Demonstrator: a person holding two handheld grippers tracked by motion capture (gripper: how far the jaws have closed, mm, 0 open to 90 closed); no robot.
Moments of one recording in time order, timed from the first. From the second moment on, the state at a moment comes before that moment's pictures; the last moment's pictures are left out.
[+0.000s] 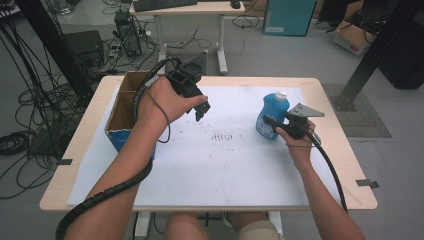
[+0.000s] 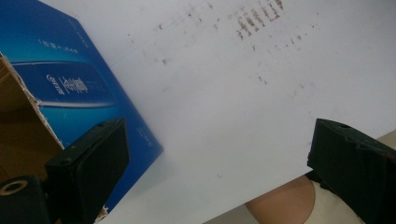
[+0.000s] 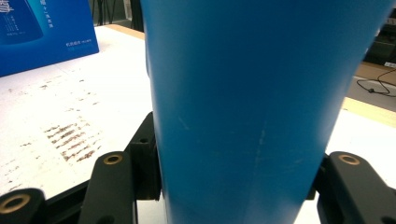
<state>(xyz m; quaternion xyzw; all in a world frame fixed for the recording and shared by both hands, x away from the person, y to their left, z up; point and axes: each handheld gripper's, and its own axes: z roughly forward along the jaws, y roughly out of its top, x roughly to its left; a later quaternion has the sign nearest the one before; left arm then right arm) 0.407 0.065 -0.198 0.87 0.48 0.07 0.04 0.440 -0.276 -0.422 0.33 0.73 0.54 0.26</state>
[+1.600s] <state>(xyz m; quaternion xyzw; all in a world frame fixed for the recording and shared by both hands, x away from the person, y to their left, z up) 0.407 0.063 -0.191 0.88 0.47 0.08 0.04 0.440 -0.277 -0.422 0.33 0.73 0.54 0.26</state>
